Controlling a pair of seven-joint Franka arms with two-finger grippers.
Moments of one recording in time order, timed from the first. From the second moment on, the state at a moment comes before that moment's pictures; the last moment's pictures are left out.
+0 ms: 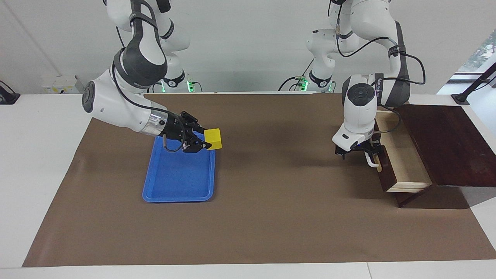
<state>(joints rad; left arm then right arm) -0.13 0.19 -0.11 -1.94 0.40 2.09 -0.17 0.10 0.31 0.02 -1.53 0.73 1.69 1.33</state>
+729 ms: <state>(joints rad) -0.16 0.18 -0.11 -1.77 0.26 1.87 -0.21 0.10 0.31 0.02 -1.53 0.73 1.69 1.33</state>
